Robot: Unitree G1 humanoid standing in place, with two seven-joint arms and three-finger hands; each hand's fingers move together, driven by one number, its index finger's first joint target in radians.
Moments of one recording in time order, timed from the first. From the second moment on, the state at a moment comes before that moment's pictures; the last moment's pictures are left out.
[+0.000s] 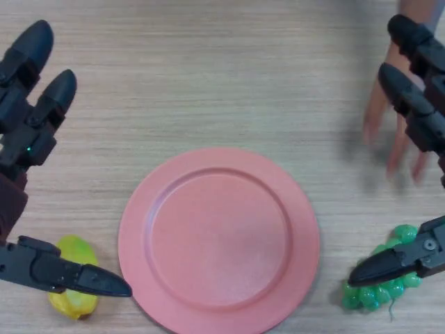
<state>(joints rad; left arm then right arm) 0.08 0.26 0.41 -0.96 -0.40 0.55 -0.33 -0.01 -0.44 -0.13 -1.00 0.41 0.65 0.03</state>
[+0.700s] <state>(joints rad) 0.06 0.26 0.40 -0.95 -0.37 0.55 -0.33 0.02 -0.33 -0.23 -1.00 0.38 0.65 0.17</state>
